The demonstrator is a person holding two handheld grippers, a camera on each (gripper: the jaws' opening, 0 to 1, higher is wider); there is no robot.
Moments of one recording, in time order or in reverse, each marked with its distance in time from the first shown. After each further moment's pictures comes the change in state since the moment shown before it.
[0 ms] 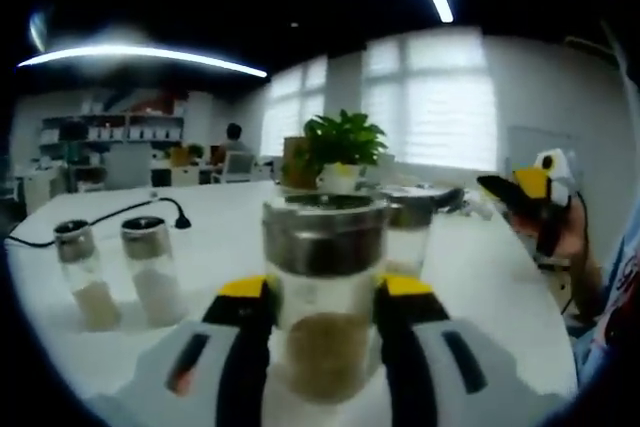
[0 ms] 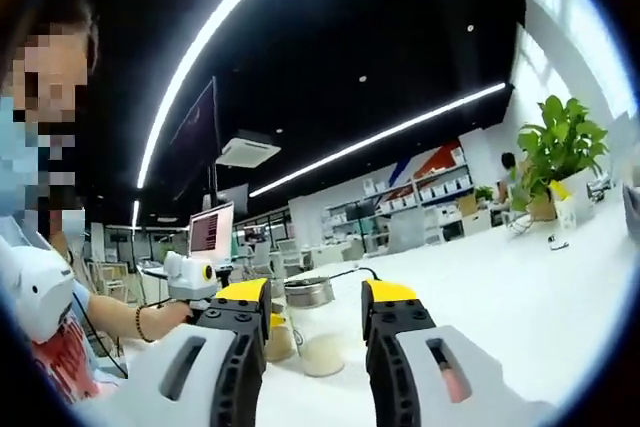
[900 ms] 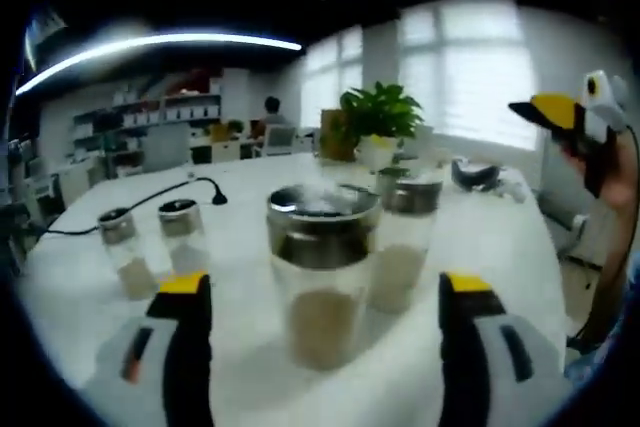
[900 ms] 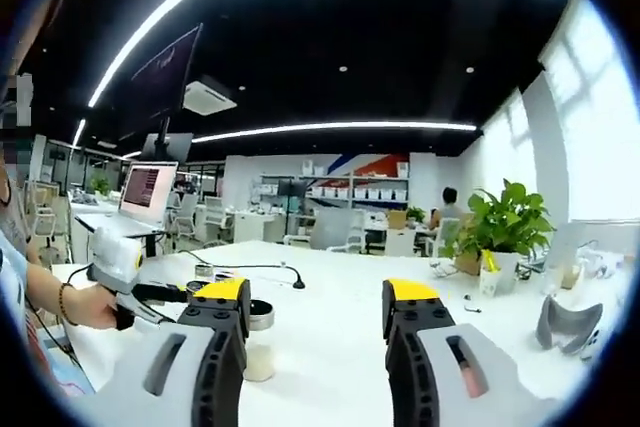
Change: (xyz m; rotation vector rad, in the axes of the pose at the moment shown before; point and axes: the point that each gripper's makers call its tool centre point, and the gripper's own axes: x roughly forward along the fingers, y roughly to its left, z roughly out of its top) left arm -0.019 -0.005 0.002 -0.029 0.112 0.229; right arm -0.002 -0.008 0.058 -0.279 0.127 -0.283
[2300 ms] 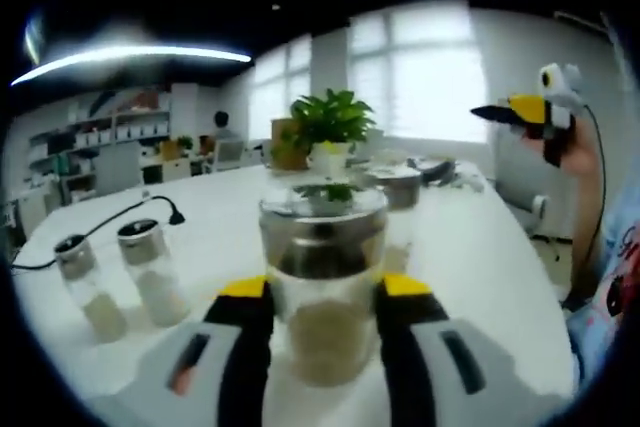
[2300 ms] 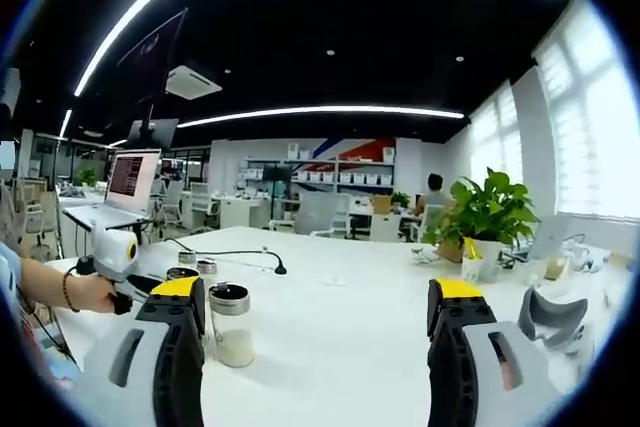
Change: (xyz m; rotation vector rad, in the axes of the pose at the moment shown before) left arm 0.015 -0.001 -0.006 0.095 -0.016 -0.320; right arm -0.005 -0.020 -0.006 0.030 0.036 -0.054
